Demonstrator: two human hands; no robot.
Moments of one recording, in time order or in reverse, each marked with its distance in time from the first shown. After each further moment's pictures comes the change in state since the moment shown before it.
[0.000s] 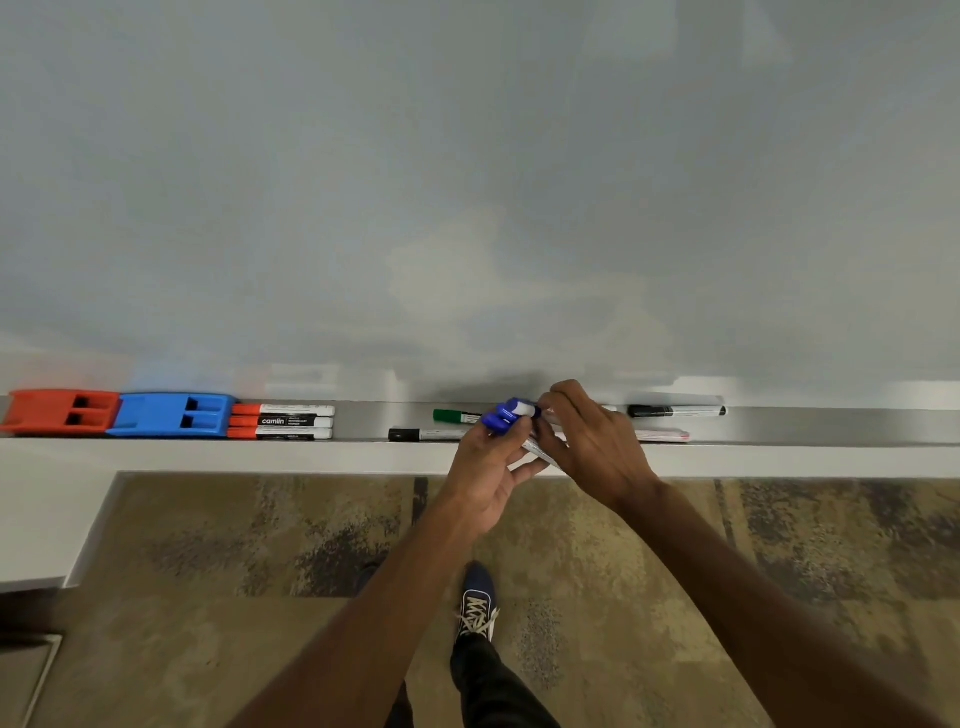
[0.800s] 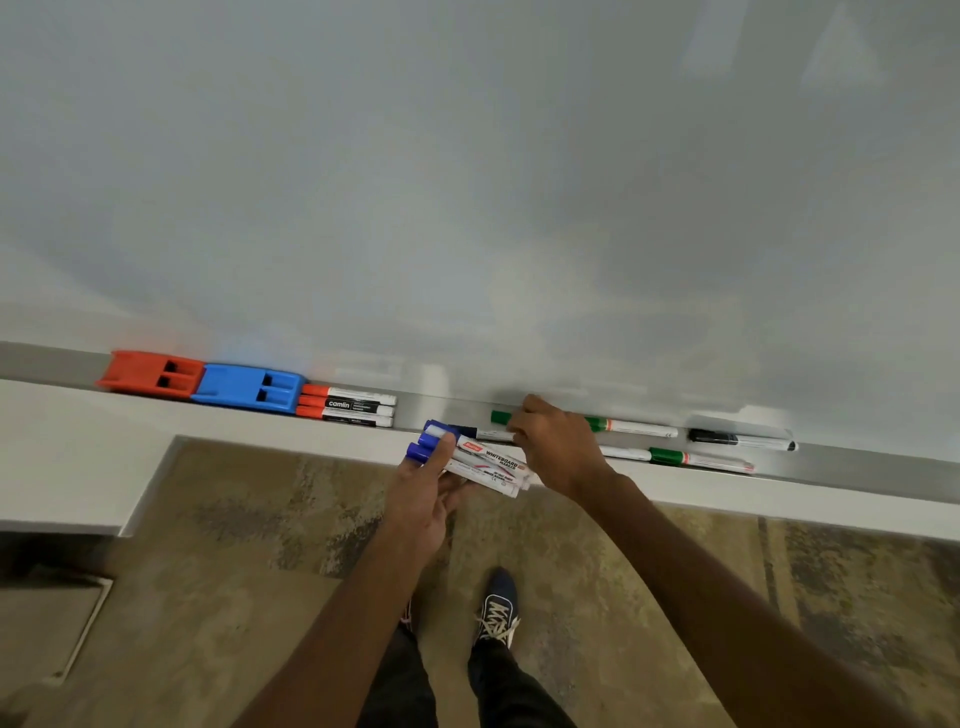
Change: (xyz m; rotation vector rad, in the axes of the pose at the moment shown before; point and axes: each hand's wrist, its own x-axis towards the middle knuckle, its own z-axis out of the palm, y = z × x) left_hand -0.043 0.035 -0.107 -0.092 0.431 0.091; right_hand 0.055 -0.065 0.059 0.186 -0.531 0.163
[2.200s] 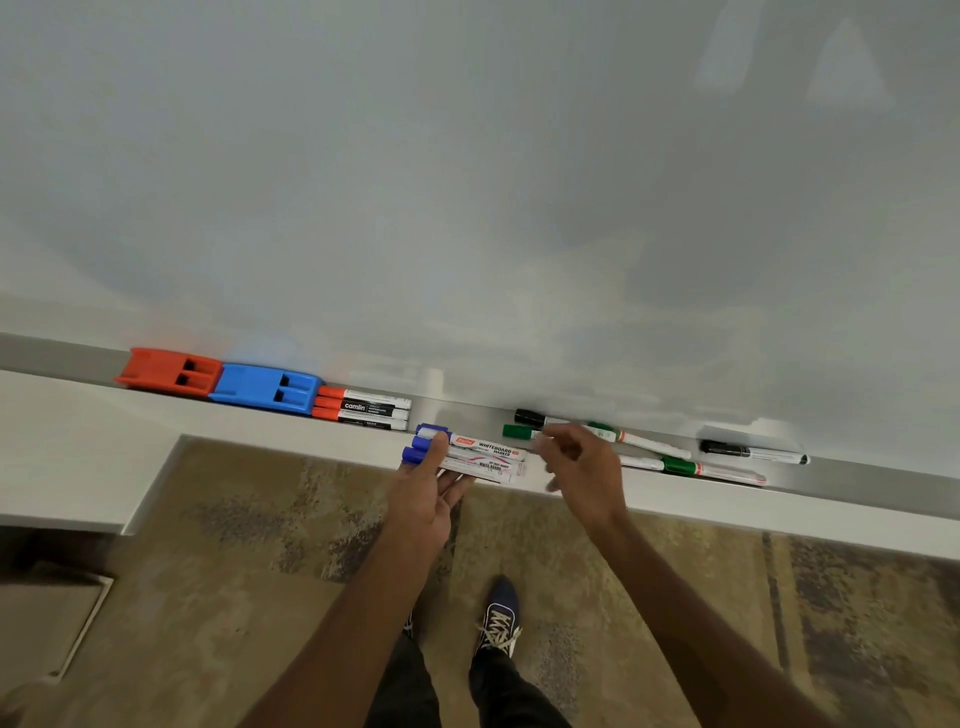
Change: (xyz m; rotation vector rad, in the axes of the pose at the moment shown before) left_hand 0.005 0.009 -0.010 -0.196 0.089 -0.031; right_hand -0.033 -0.019 0.004 0.925 0.257 0.575
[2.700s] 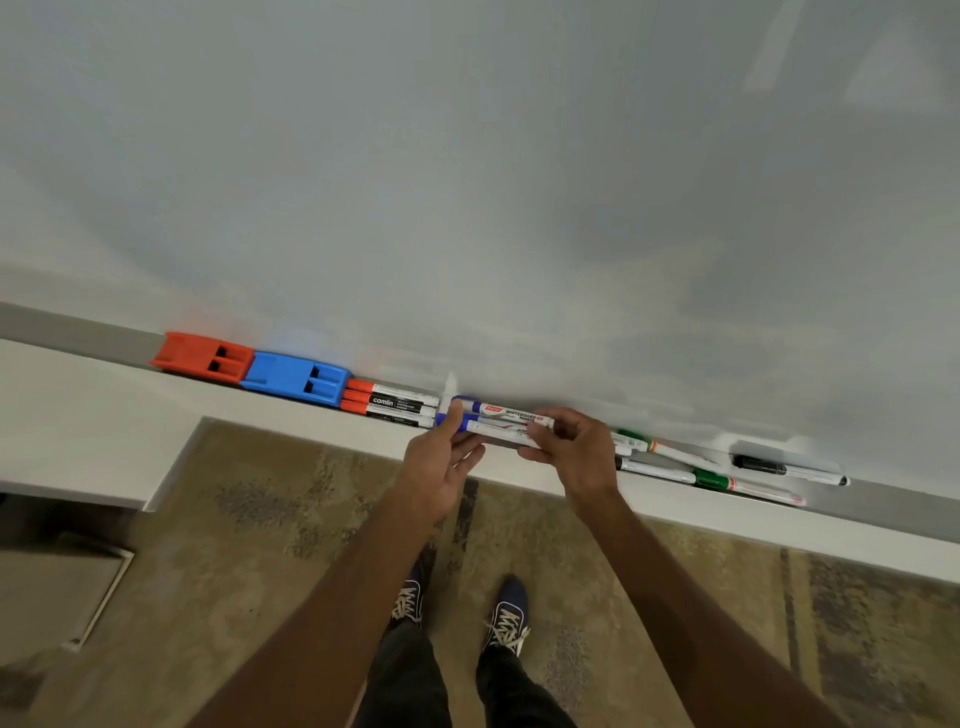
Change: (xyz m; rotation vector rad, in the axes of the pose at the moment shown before) left_hand 0.023 0.040 0.010 0.083 -0.050 -0.038; right_hand 0.019 -0.029 0.042 0.411 -0.095 0.166
